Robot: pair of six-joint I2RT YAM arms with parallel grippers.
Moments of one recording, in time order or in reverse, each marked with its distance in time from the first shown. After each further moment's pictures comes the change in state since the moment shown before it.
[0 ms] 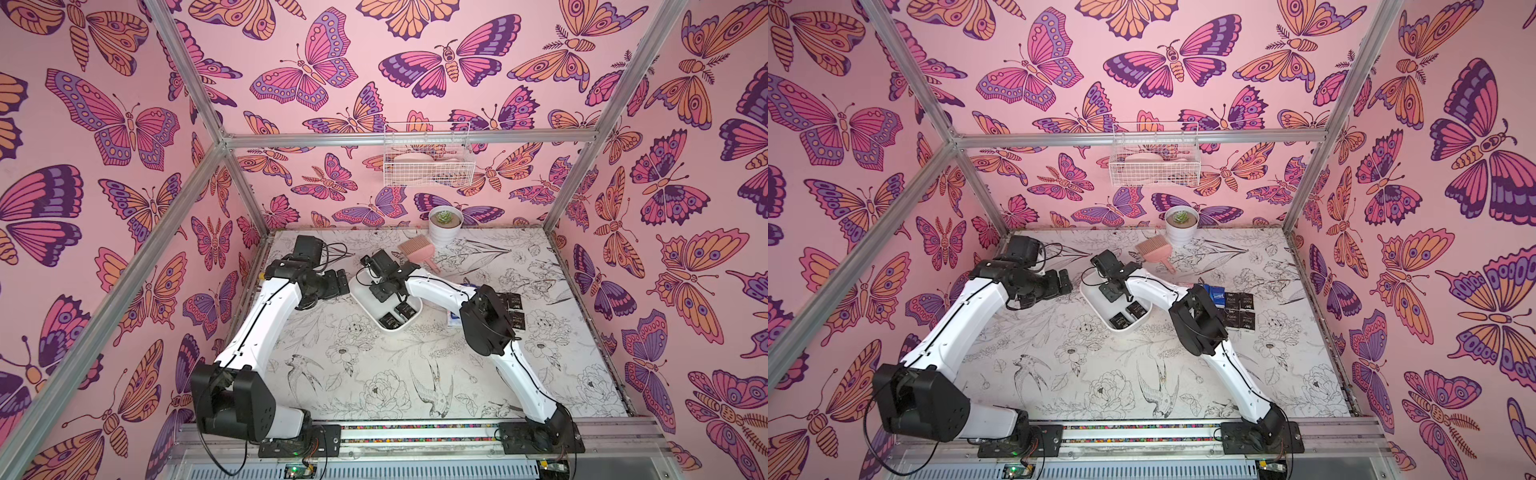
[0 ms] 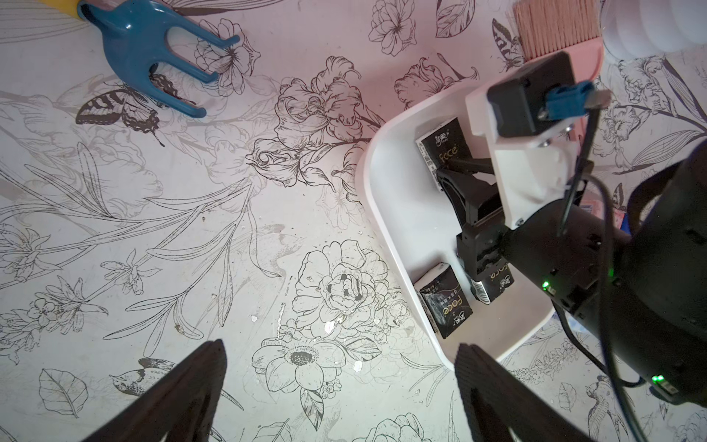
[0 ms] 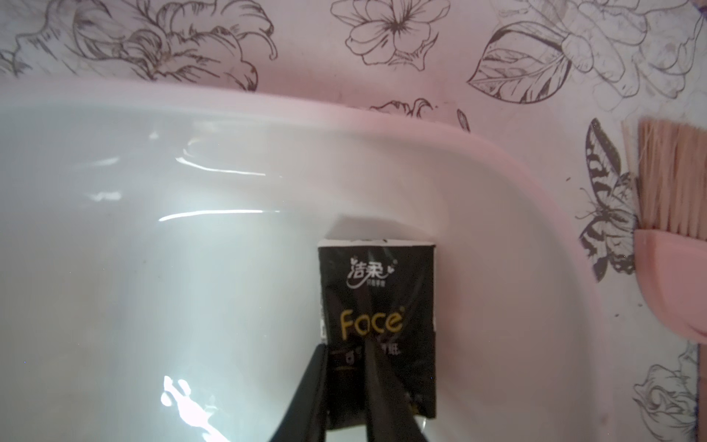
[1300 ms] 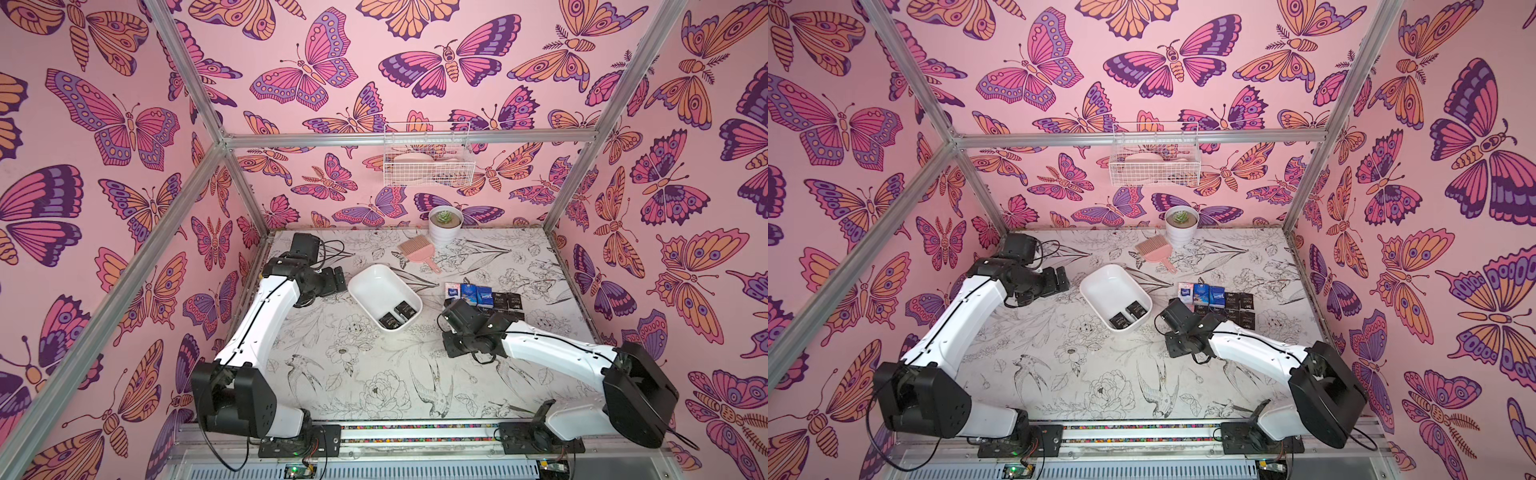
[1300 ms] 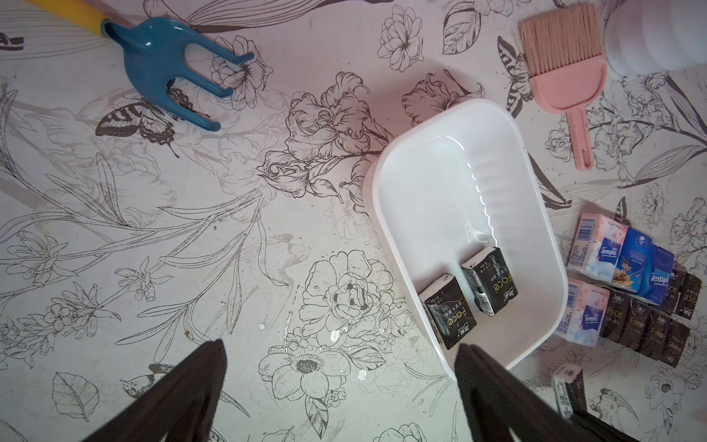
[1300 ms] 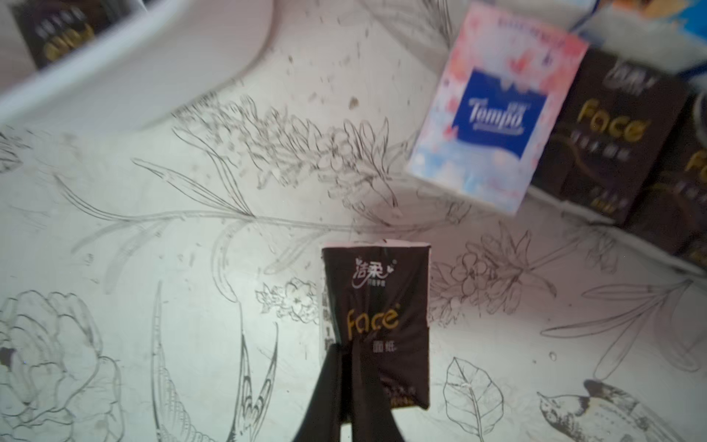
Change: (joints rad) left arm 0.023 0.016 0.026 0.000 -0.007 0.010; right arm -0.012 -1.064 -1.296 0.035 -0.058 0.552
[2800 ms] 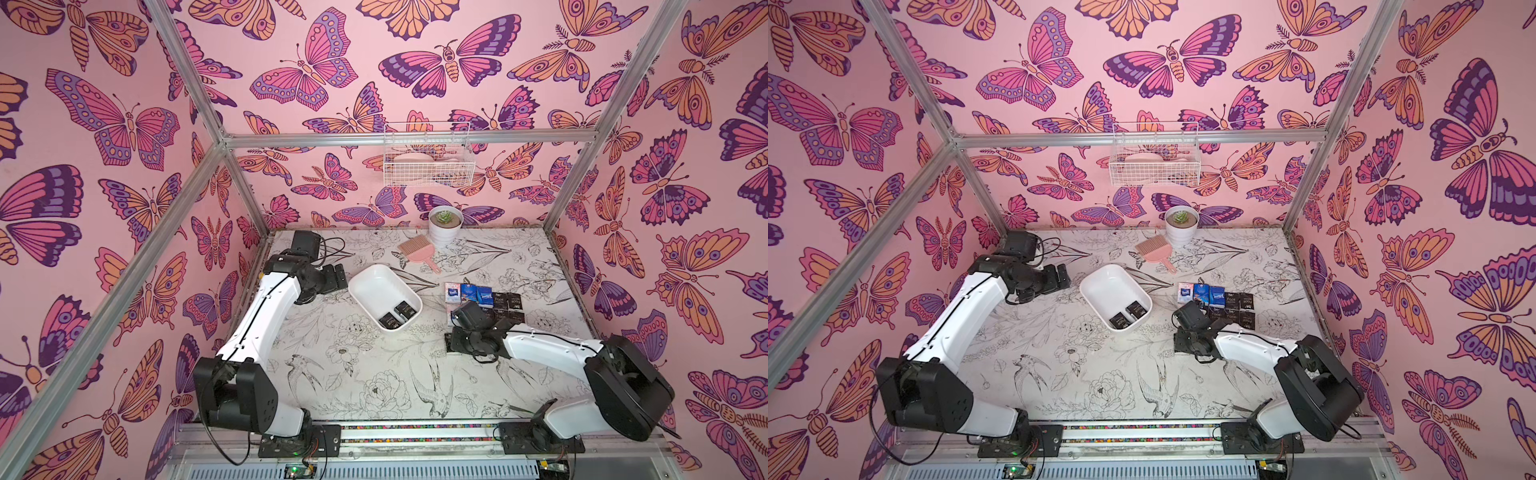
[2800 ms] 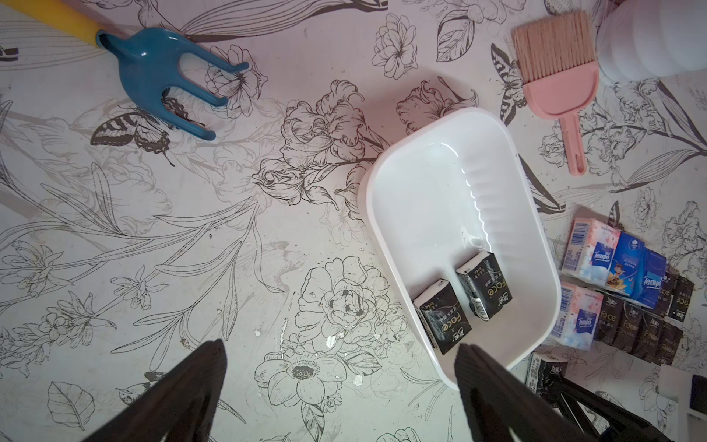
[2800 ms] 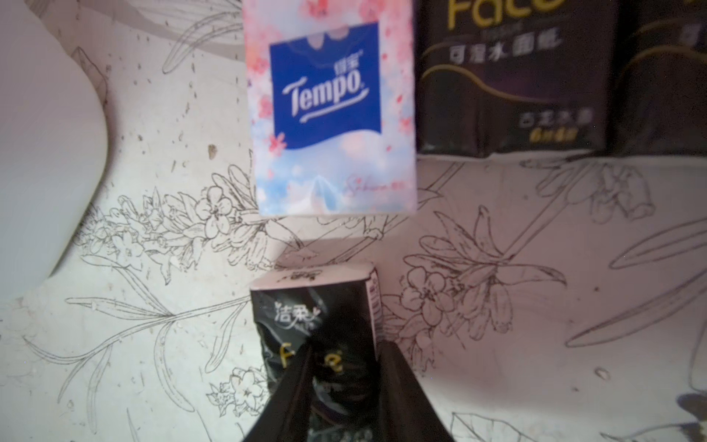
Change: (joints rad) left arm -0.001 0.024 0.029 0.002 0.005 0.000; right arm -0.133 0.041 -0.119 0.213 -0.029 0.301
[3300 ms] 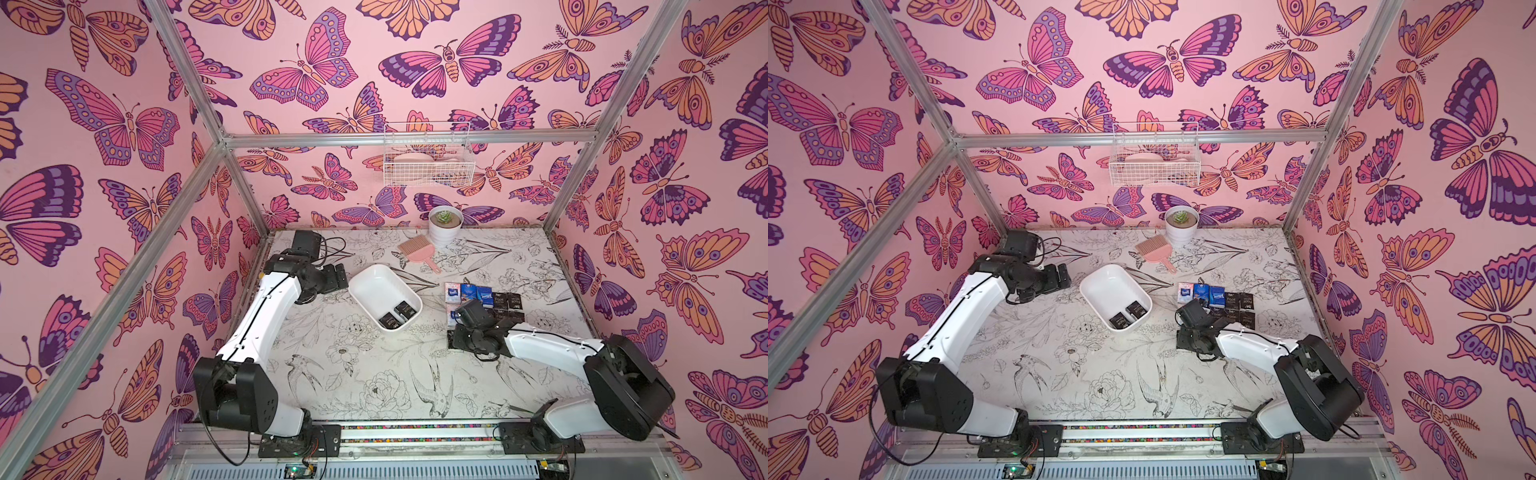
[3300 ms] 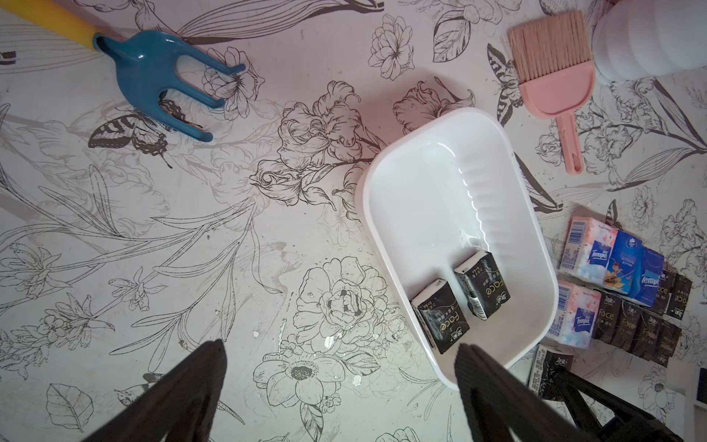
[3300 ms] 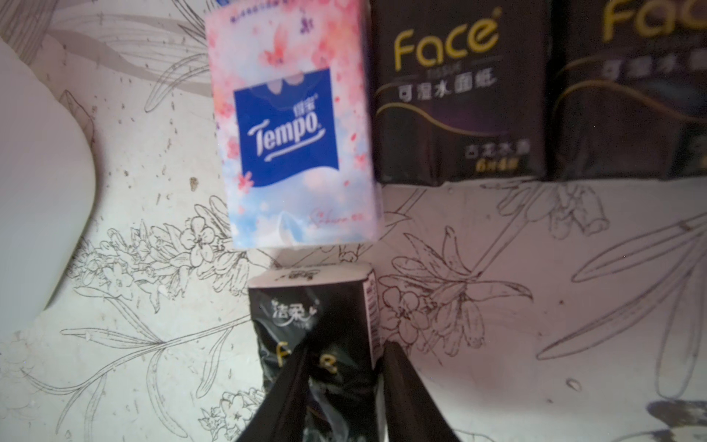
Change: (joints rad) left arm -0.006 0.000 0.001 0.000 -0.001 0.000; right arm -0.031 0.001 -0.003 0.009 0.016 0.006
